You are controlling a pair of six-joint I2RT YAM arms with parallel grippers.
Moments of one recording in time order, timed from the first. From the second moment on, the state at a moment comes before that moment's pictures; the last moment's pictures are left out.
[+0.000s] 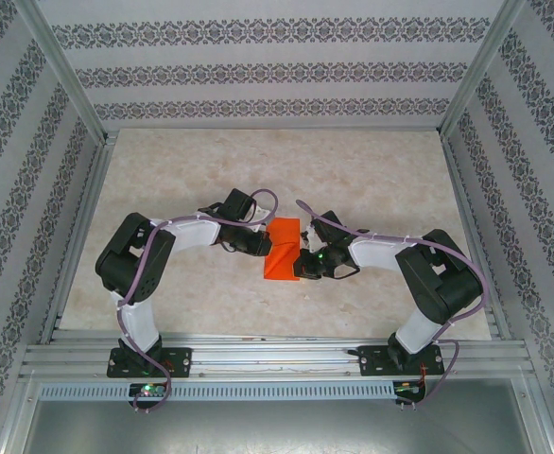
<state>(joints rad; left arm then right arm) -0.51 1.87 1.05 -0.28 0.50 -0.22 0.54 1.66 0.74 -0.25 -0.54 0.60</state>
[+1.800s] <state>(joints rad) -0.51 1.90 1.06 -0.25 0.51 -0.21 0.57 1.73 0.77 0.12 -0.56 0.77</state>
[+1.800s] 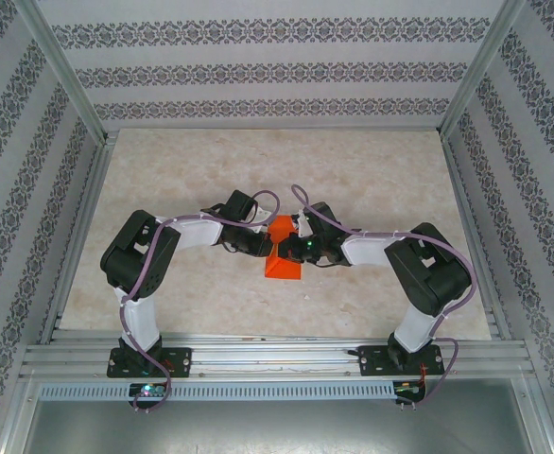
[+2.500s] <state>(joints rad) -0.51 1.91 1.06 -0.25 0.50 -0.21 0.57 1.76 0.77 0.09 -0.53 0.76</state>
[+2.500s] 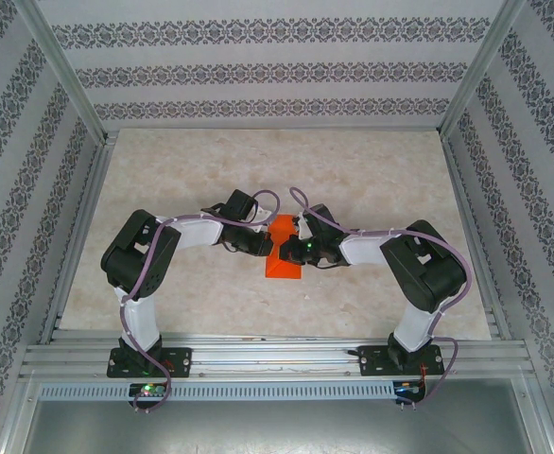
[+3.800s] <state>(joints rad) -0.50 1.59 1.00 -0.31 0.51 -0.30 0.57 1.77 0.75 0.08 -0.51 0.79</state>
